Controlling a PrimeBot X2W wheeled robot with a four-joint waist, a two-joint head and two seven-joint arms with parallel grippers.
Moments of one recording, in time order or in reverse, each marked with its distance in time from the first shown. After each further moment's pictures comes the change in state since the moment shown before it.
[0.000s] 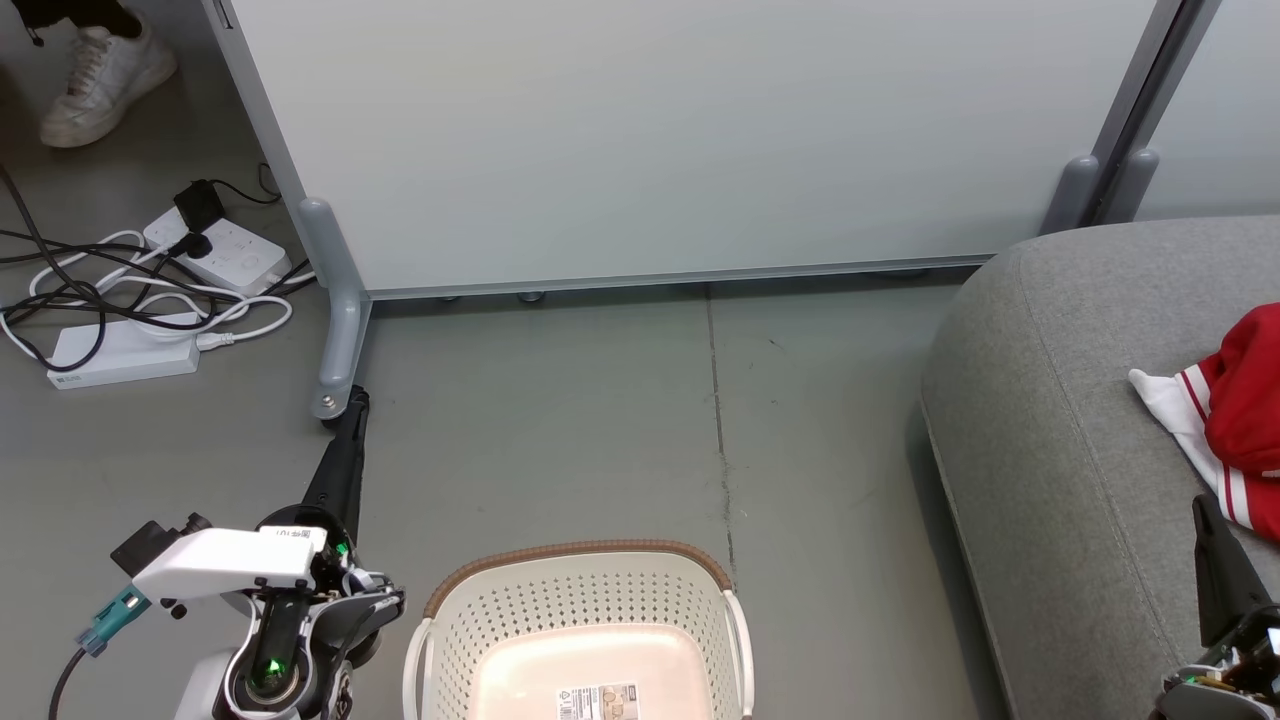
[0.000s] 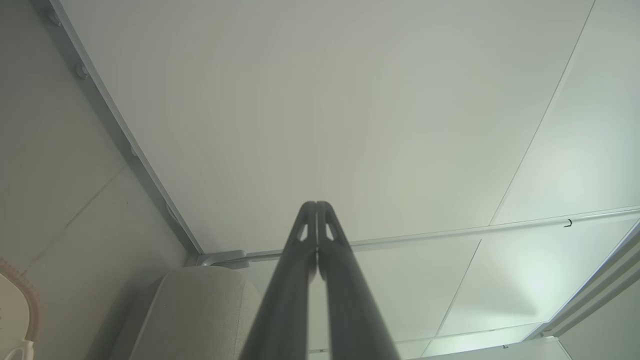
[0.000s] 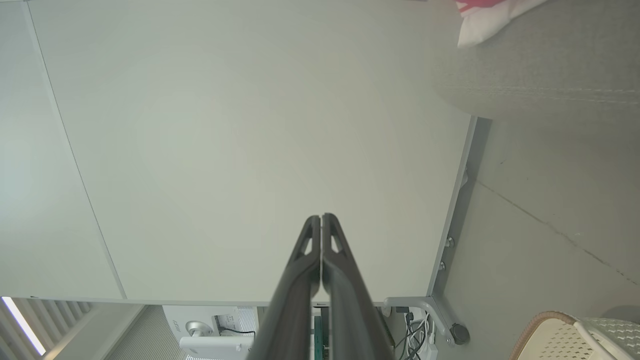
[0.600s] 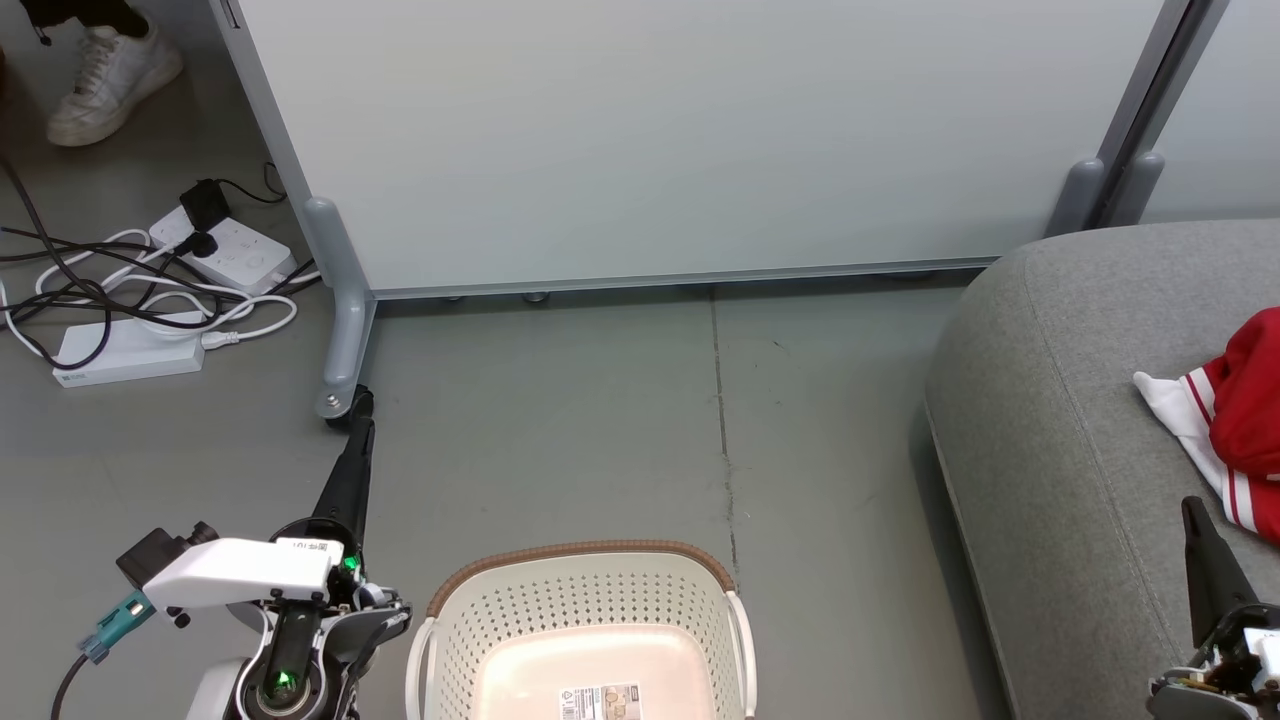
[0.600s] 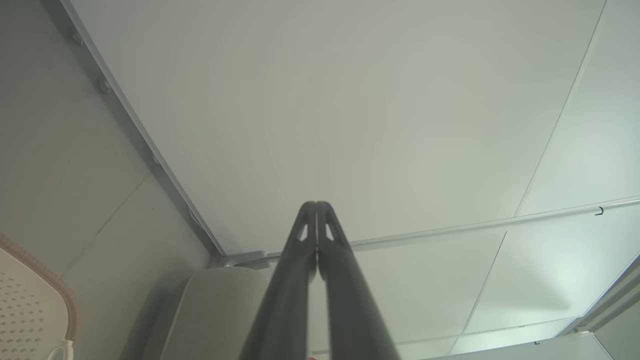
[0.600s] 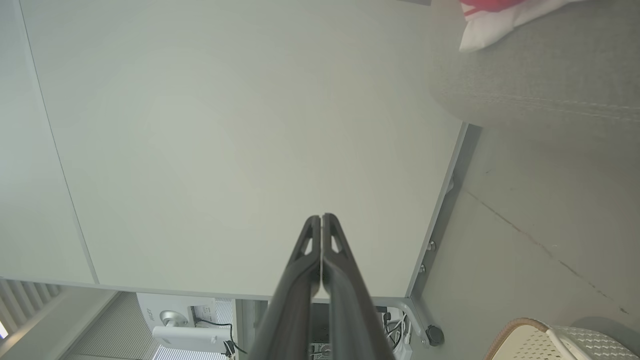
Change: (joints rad) left arm 0.019 0.000 -0.016 -0.003 0.077 0.010 -0.025; right arm -0.004 0.003 0.015 0.010 -0.101 0.000 -0.014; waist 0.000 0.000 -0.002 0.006
